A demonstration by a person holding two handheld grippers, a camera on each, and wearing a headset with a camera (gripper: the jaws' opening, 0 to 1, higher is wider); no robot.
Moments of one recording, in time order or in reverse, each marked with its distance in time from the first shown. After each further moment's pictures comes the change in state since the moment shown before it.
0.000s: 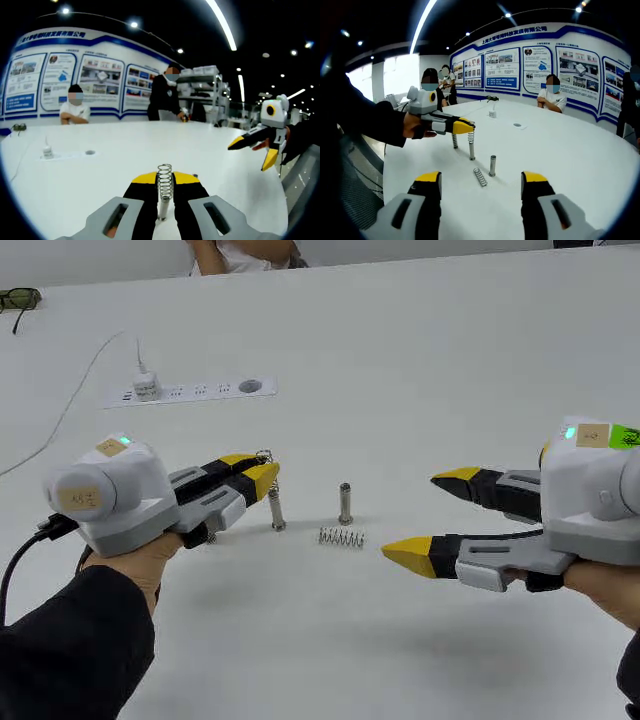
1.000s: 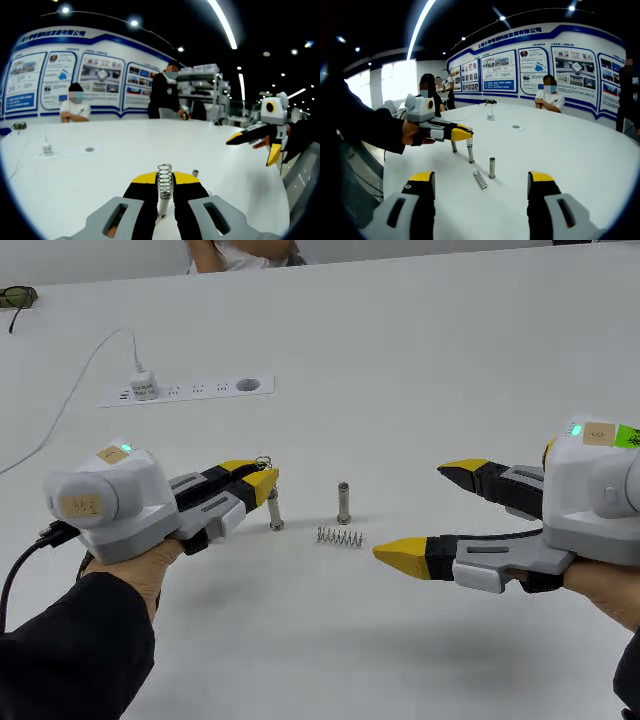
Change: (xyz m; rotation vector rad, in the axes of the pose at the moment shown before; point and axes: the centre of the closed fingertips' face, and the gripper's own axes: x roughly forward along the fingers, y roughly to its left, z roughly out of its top) left arm 0.001 0.000 -0.010 0.000 0.014 0.005; right arm 0.003 -0.002 -0.002 0.026 -0.014 0.000
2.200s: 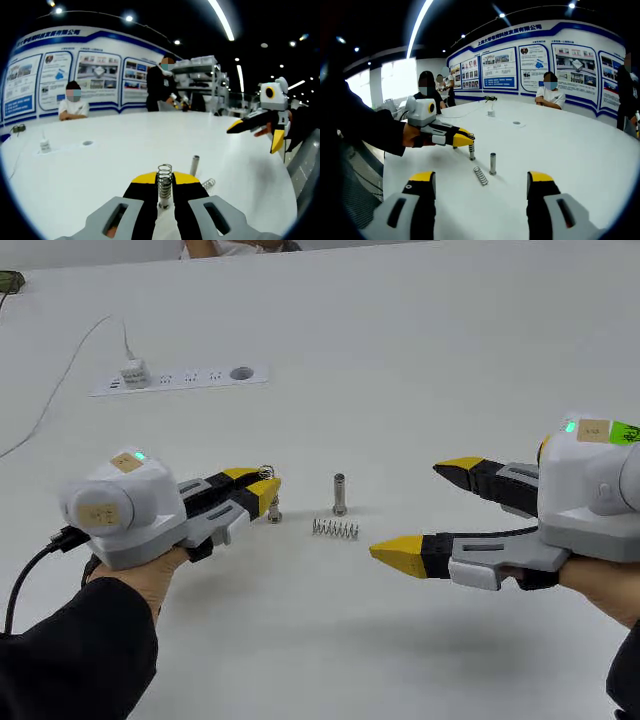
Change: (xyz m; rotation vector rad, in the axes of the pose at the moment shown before) left arm 0.009 -0.003 -0.025 0.050 0.059 -0.003; right arm 0.002 0.002 -0.009 0.006 0.026 0.007
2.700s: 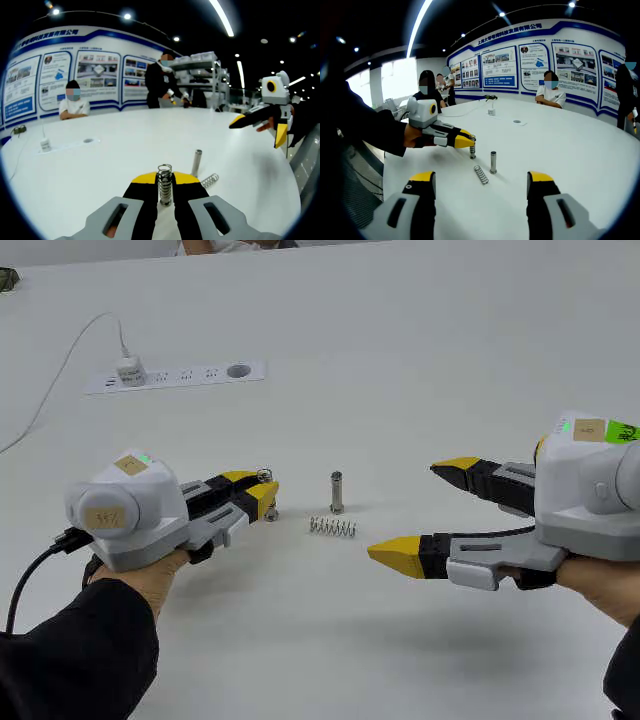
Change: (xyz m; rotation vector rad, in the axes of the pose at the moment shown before) left arm 0.002 0.004 -0.010 0.016 0.025 0.014; right arm 0.001 0.000 -0.002 0.003 0.007 0.004
